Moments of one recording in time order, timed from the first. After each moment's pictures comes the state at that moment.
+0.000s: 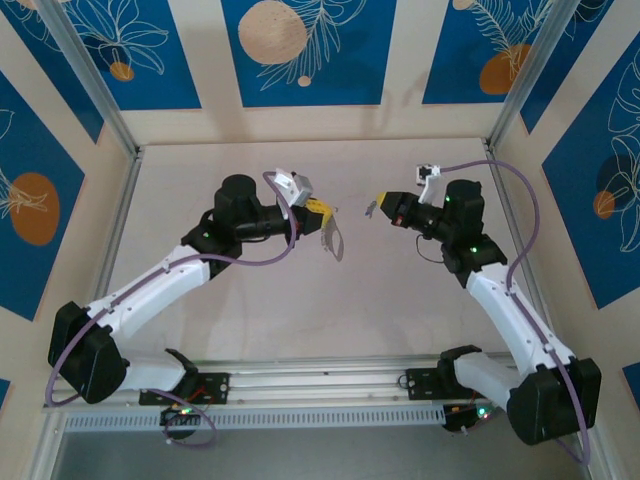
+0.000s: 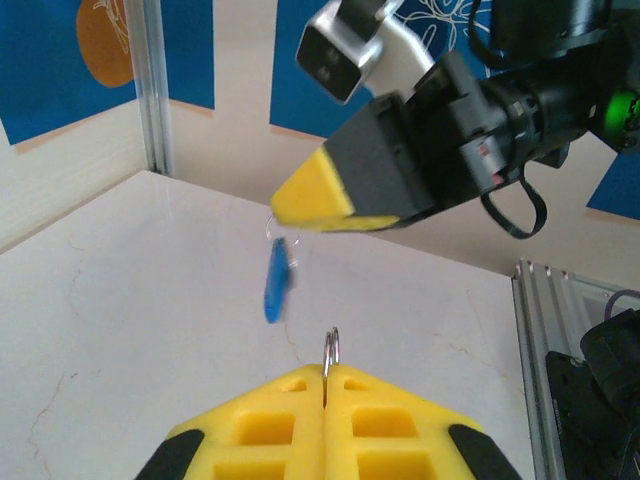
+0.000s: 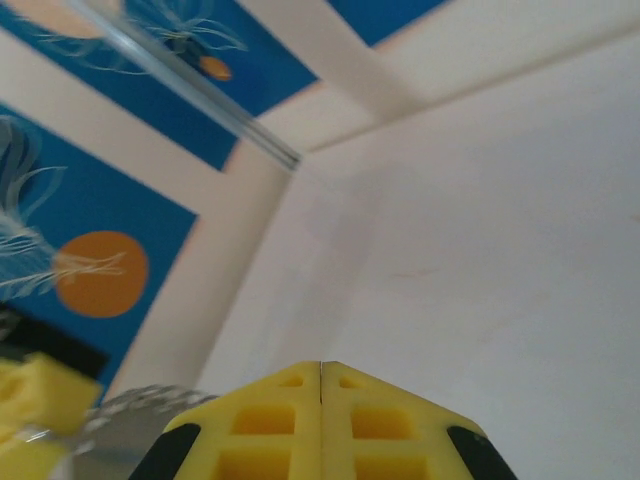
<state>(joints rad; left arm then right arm) -0.65 1.31 1.05 0.07 0.62 -0.01 0.21 1.03 0.85 -0.07 -0.59 0.66</state>
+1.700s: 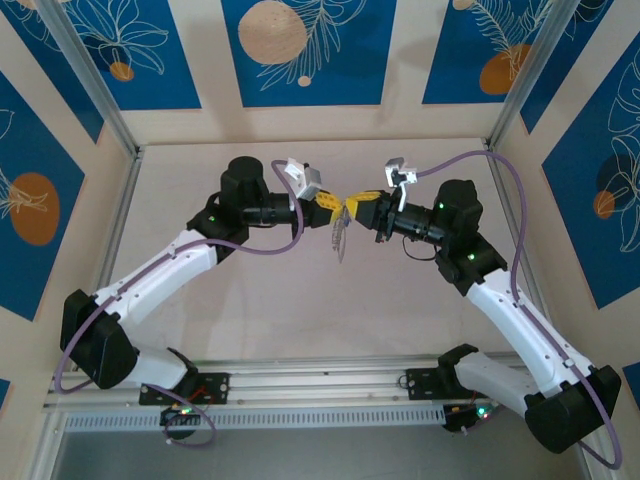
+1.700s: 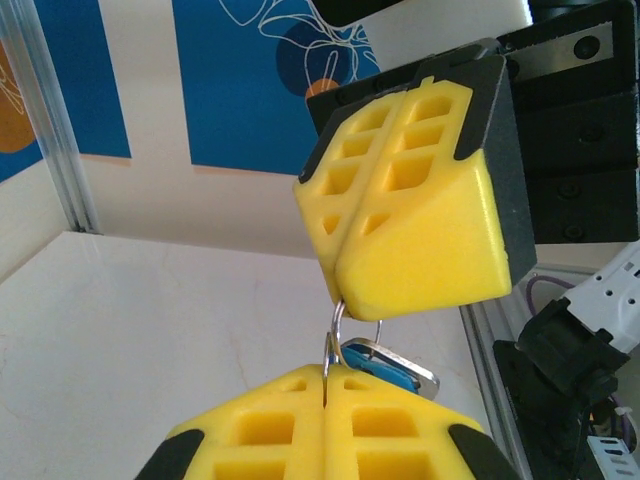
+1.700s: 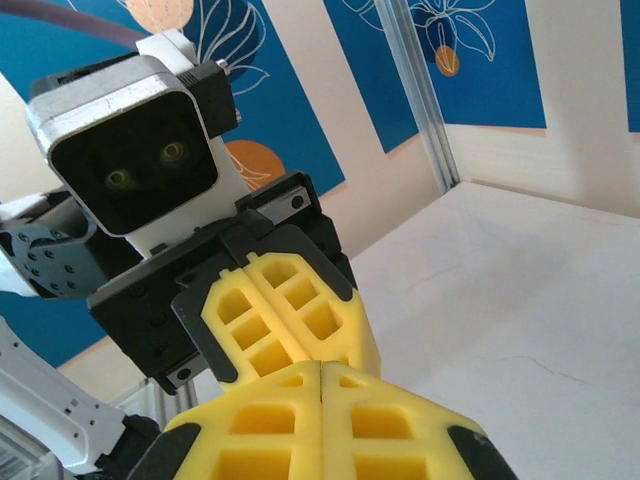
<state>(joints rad) -0.65 1.40 1.21 0.02 0.82 0.08 0.44 0.99 0.96 -0.02 -0.68 0.38</state>
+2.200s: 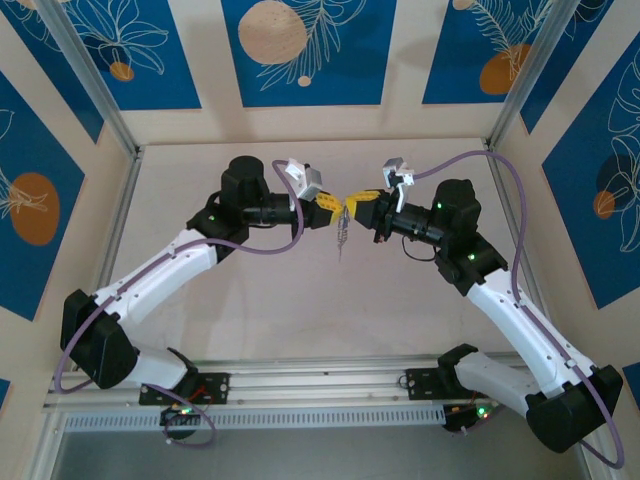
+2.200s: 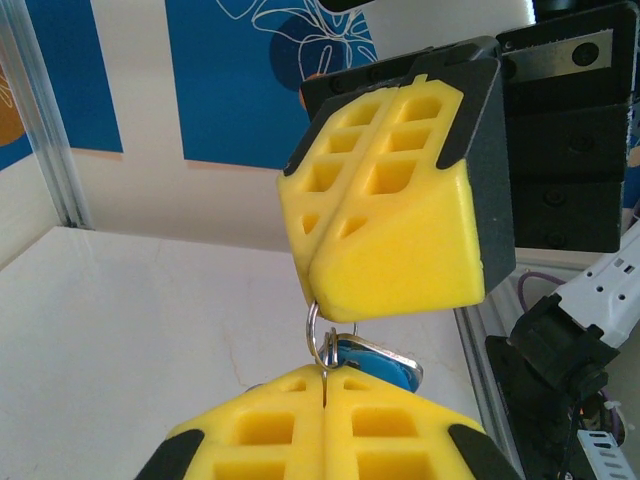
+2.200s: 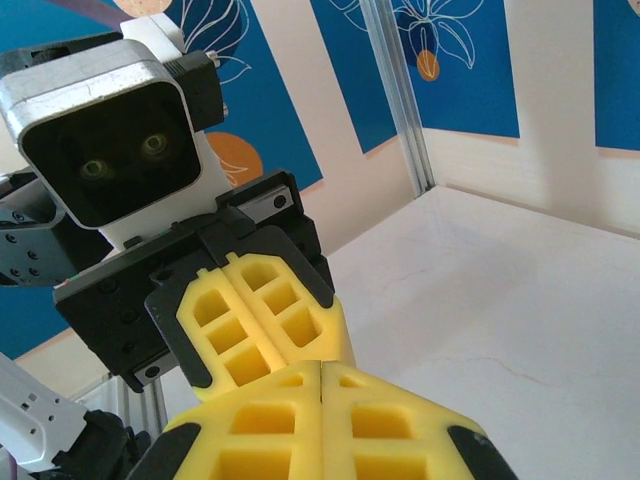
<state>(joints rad) -0.66 1.40 1.22 0.00 0.82 0.08 0.46 0.99 0.97 -0.06 -0.63 0.30</state>
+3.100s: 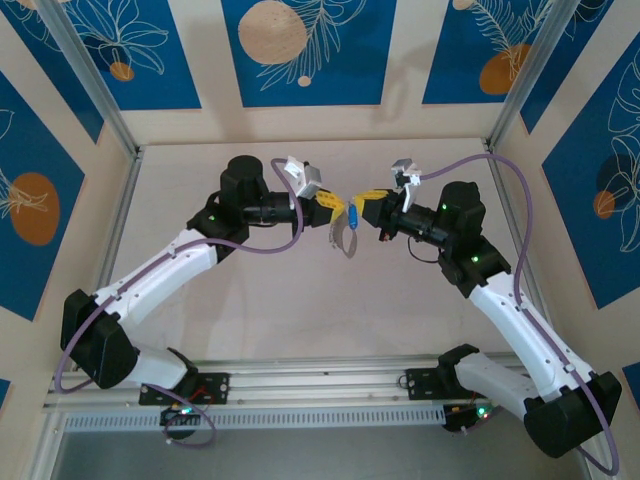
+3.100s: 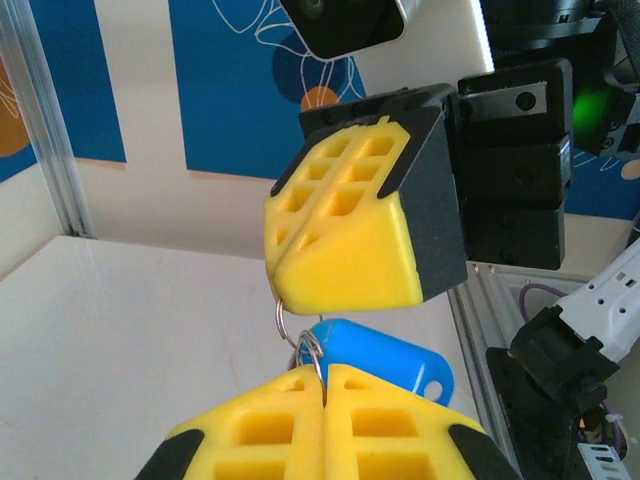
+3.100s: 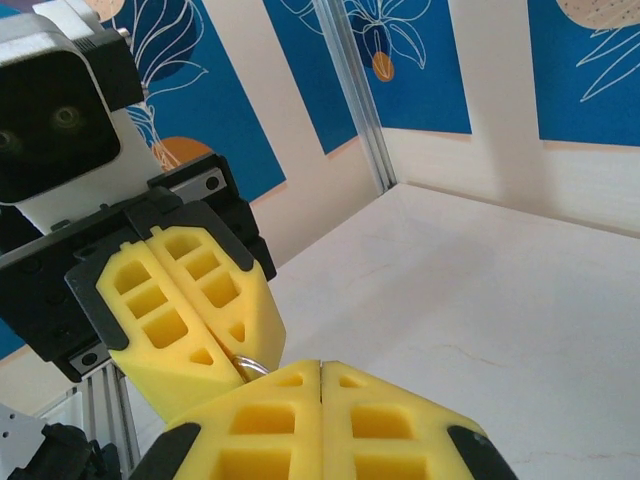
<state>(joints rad) -0.66 1.40 1.22 0.04 0.82 0.05 0.40 0.97 0.93 -0.07 -0.60 0.30</state>
